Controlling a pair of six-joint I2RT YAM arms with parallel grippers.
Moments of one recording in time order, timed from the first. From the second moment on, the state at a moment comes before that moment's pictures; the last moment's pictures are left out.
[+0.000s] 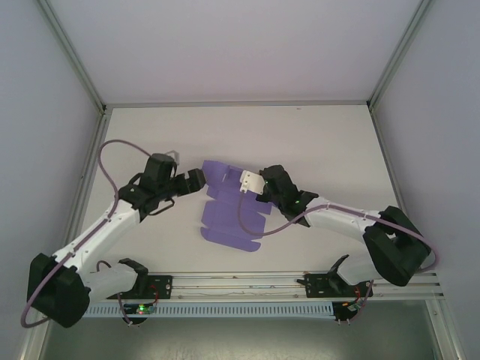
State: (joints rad) left arm -0.38 1.09 0.76 -0.46 0.12 -0.64; right arm 0.73 1.39 0.68 0.13 0.26 -0.76
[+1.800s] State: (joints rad) left arm -0.37 1.15 0.51 0.00 0.35 -0.58; right arm 0.70 1.35 0.66 0.19 0.06 -0.67
